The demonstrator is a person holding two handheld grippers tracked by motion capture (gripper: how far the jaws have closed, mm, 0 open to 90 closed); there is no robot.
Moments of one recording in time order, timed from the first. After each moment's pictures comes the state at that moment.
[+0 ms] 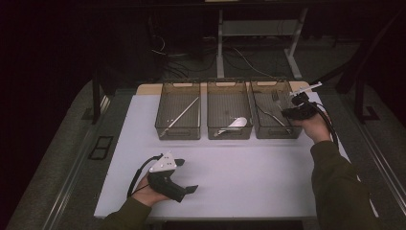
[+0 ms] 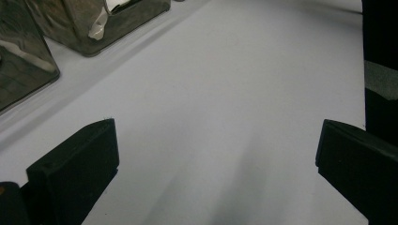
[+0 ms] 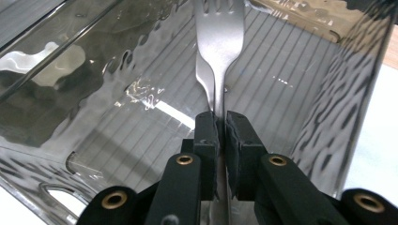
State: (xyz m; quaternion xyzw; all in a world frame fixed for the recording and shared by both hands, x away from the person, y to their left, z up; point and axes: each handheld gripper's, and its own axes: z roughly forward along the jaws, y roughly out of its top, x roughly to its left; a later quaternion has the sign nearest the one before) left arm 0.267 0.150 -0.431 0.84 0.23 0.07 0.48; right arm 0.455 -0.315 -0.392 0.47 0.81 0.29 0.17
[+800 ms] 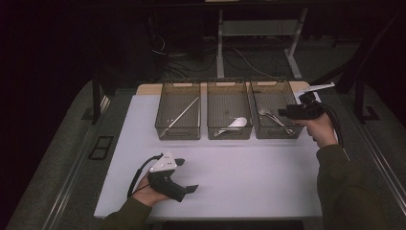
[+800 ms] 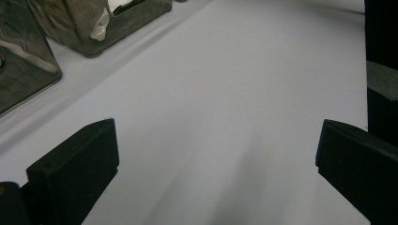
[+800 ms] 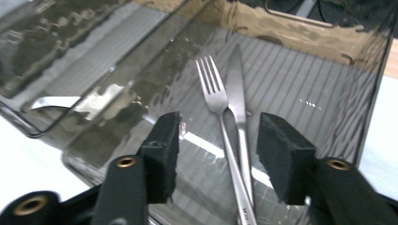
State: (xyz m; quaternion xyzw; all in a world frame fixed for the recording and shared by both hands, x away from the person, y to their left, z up) left arm 0.268 0.149 -0.431 0.84 0.24 0.07 0.48; right arm 0.437 -0.323 -0.376 0.48 0.77 0.39 0.15
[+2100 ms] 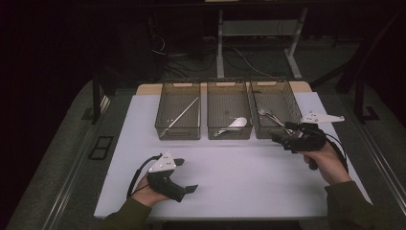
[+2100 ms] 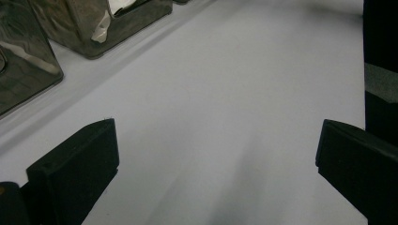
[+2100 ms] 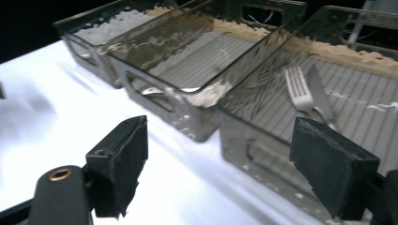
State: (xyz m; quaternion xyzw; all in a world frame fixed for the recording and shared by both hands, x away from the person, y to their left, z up) left arm 0.267 0.150 -0.430 0.84 0.23 0.07 0.48; right arm 0.337 -0.297 -0.384 0.40 0.76 0.48 0.16
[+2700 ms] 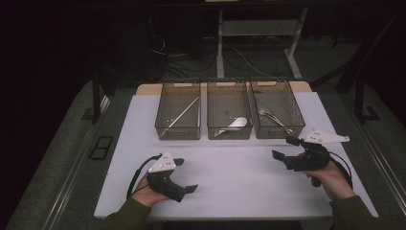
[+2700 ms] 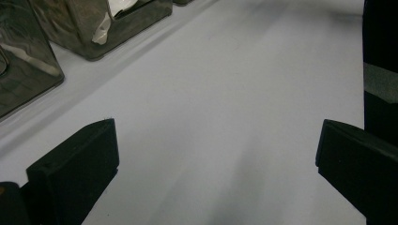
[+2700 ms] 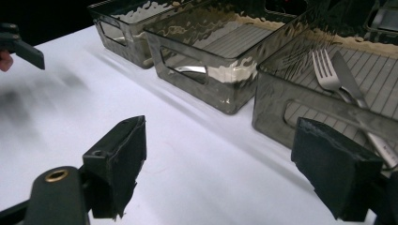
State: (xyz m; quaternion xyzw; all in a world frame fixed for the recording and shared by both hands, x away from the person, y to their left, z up) left arm 0.266 0.151 -0.429 0.84 0.23 0.07 0.48; right arm 0.292 -0.297 -0.401 0.38 0.77 0.49 0.16
